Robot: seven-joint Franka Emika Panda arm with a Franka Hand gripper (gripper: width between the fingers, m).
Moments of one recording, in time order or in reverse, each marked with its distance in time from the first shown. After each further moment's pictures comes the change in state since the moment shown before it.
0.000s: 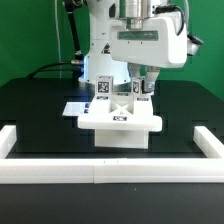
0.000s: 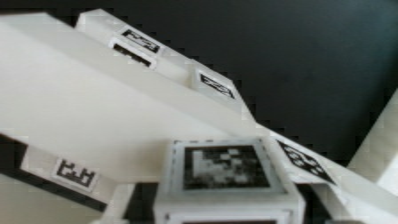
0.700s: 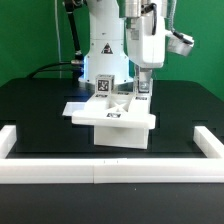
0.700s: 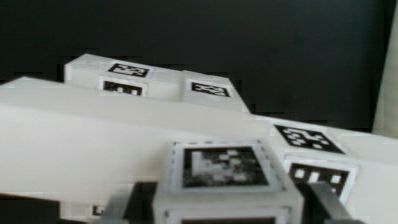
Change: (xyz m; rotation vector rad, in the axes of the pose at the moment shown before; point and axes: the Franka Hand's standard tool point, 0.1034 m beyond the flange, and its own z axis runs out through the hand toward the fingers) arm 0.000 -0.001 0.000 0.003 -0.002 0.388
